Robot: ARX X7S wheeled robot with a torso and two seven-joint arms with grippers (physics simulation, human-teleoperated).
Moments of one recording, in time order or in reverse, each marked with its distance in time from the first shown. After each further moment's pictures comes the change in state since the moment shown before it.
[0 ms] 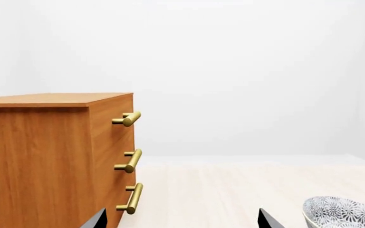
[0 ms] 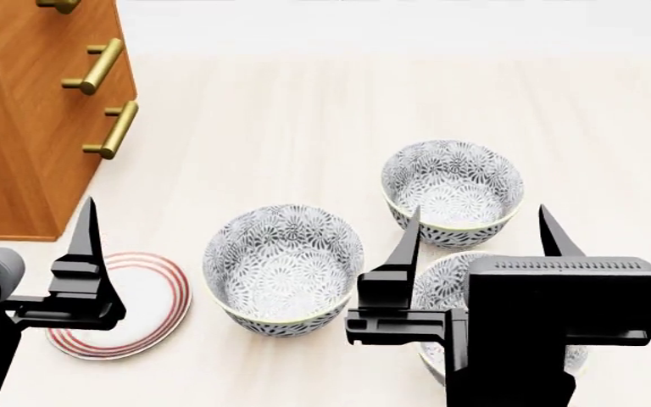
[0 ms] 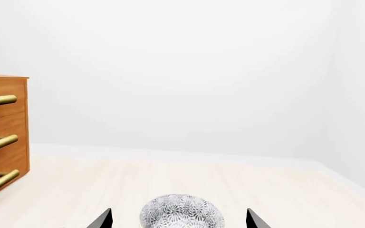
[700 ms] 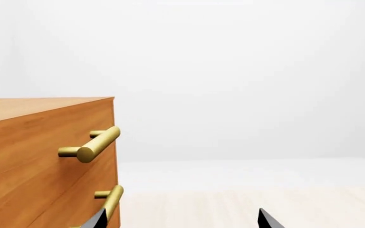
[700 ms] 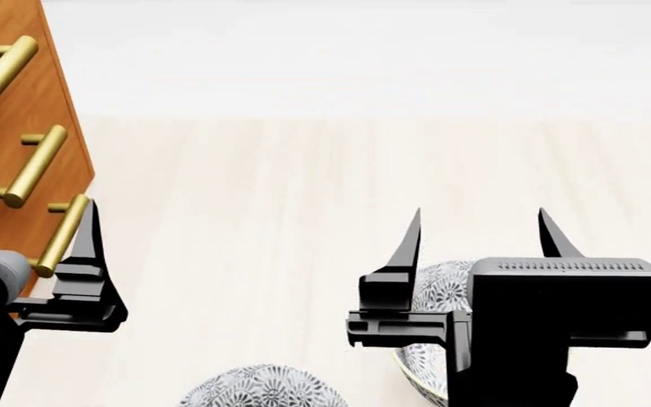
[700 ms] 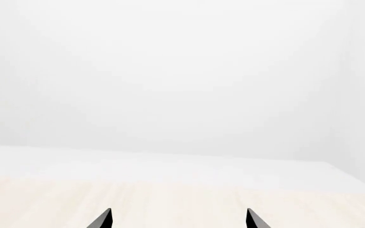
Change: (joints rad) left arm 0.001 -0.020 0.022 -0.018 -0.008 0.026 -0.022; right arm 0.001 0.011 0.006 0.003 0.035 0.002 0.013
